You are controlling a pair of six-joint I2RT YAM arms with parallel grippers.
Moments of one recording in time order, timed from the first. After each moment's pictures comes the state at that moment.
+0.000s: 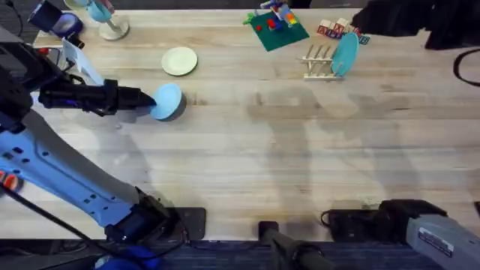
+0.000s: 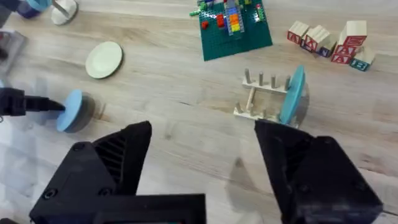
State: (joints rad) left arm 0.70 2.14 1.34 -1.16 0.88 0.84; right arm 0.00 1.03 1.18 -0.77 -0.39 0.03
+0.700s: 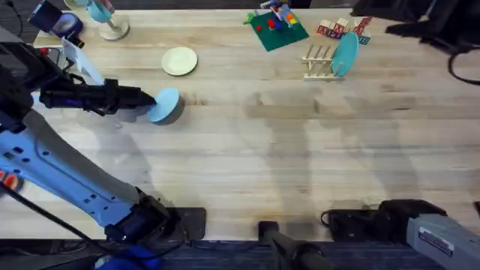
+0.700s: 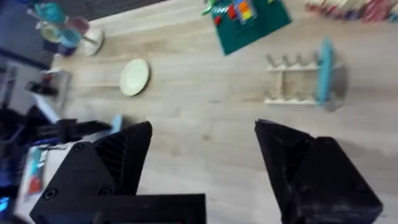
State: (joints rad) left arm 0.70 2.14 1.35 -1.14 0.89 0.84; right arm 0.00 1.05 1.18 -0.76 -0.41 0.30
